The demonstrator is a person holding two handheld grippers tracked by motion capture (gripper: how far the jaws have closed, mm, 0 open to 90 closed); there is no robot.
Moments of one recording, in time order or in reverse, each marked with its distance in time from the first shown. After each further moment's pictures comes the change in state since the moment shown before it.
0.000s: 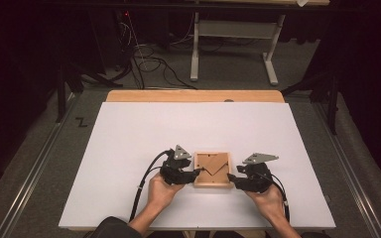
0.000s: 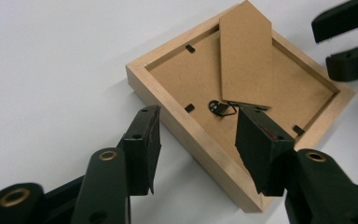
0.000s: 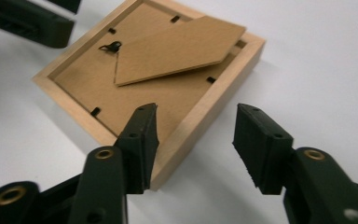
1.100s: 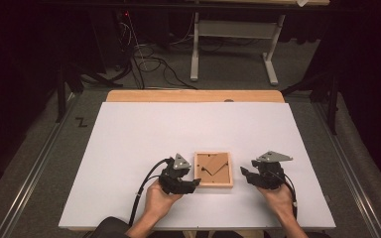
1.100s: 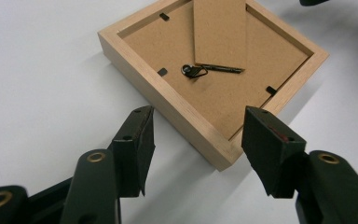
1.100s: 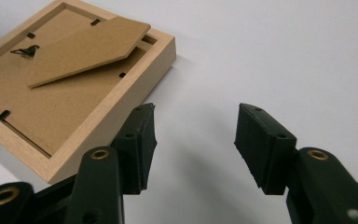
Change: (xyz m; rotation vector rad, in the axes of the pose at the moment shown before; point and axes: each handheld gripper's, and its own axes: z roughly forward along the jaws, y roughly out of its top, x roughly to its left) left arm -0.013 -0.017 -0.008 0.033 -0.025 0.030; right arm -0.031 -0.014 -0.009 -0.053 -0.140 0.045
